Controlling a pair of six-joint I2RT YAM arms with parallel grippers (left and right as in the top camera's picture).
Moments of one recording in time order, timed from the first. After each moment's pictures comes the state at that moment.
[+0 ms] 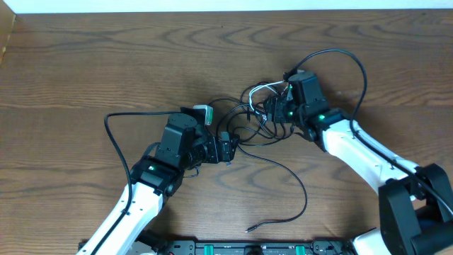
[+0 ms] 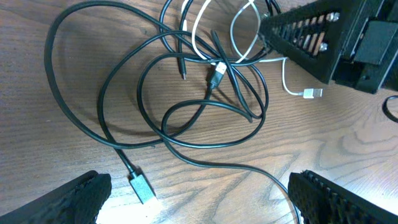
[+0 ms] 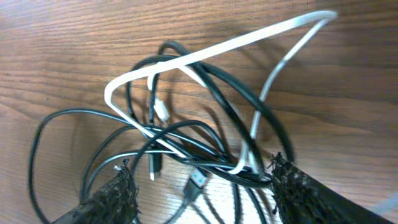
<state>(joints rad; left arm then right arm) -0.42 1.13 0.63 -0.26 0.31 -0.50 0.41 1.66 0.96 -0.17 -0.10 0.46</state>
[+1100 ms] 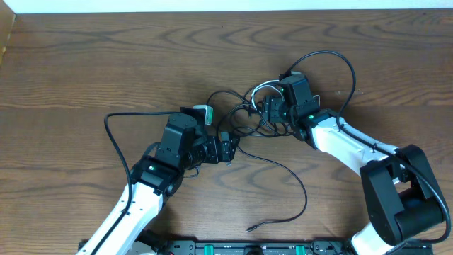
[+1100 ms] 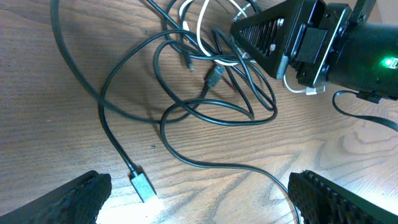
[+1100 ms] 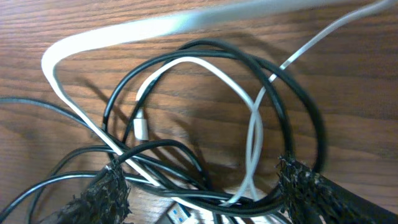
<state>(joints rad) -0.42 1.13 0.63 -0.26 0.31 -0.50 0.43 1.78 0.96 -0.06 0.01 0.44</state>
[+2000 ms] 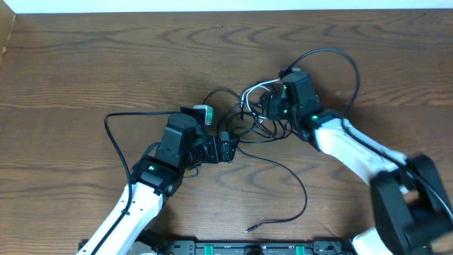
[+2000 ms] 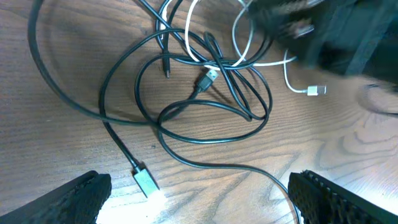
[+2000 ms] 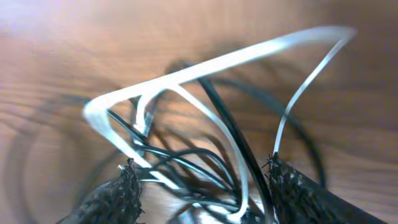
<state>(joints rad) -0.42 1.13 0.63 -0.26 0.31 -0.50 0.43 1.69 0.96 -0.05 -0.05 0.47</state>
